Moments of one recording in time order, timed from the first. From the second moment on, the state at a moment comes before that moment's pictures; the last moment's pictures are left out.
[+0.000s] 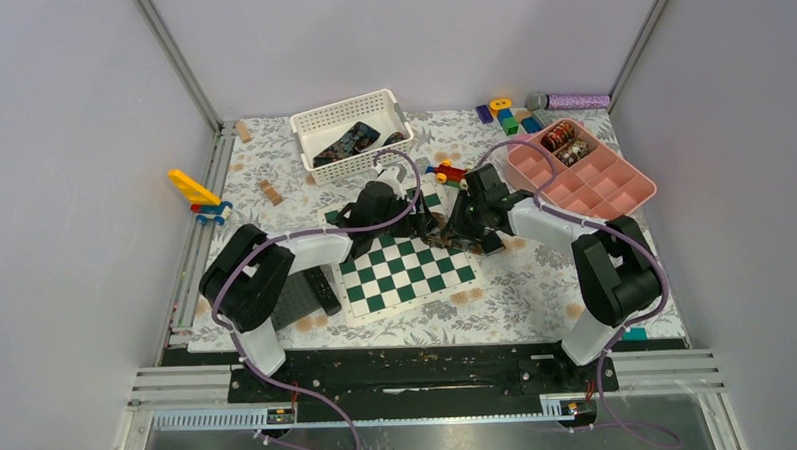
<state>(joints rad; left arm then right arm) -0.67 1.75 0.93 0.30 0.14 -0.60 0.47 1.67 1.00 -0.29 -0.17 0.80</state>
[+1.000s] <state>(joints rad) -0.66 1.87 0.97 0.34 0.21 -0.64 0.47 1.68 1.01 -0.31 -0.09 0.81</state>
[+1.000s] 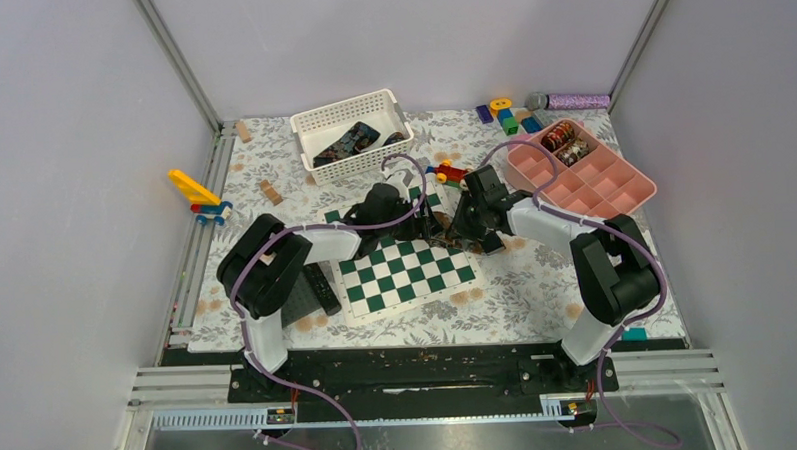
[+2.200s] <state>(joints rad) -0.66 1.91 0.97 0.42 0.27 -0.69 0.46 1.55 0.95 -0.27 -0.09 0.83</state>
